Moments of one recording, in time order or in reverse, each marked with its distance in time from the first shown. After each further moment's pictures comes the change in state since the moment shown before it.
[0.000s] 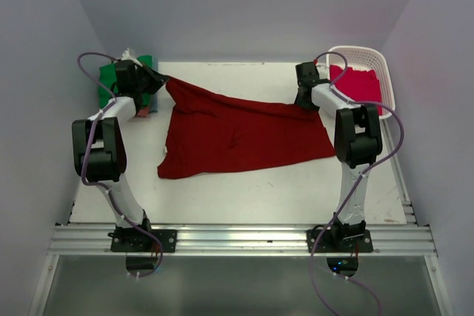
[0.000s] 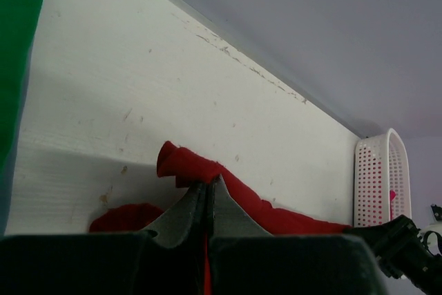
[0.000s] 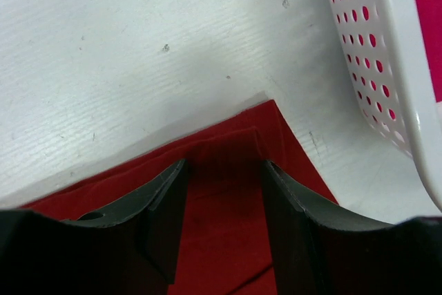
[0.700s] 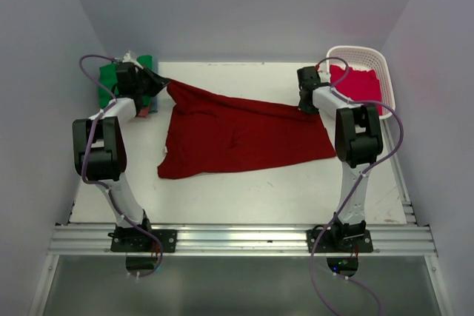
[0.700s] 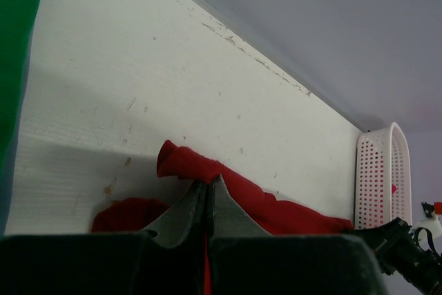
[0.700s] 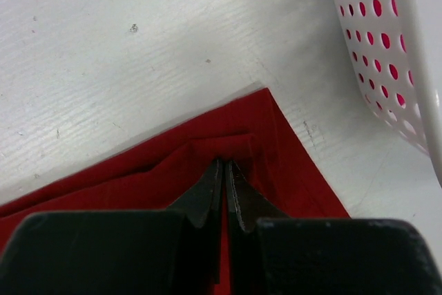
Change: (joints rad) left arm 0.005 0.012 -0.016 0.001 0.020 -0.001; right arm -0.018 0.015 -0.040 0.005 -0.016 0.025
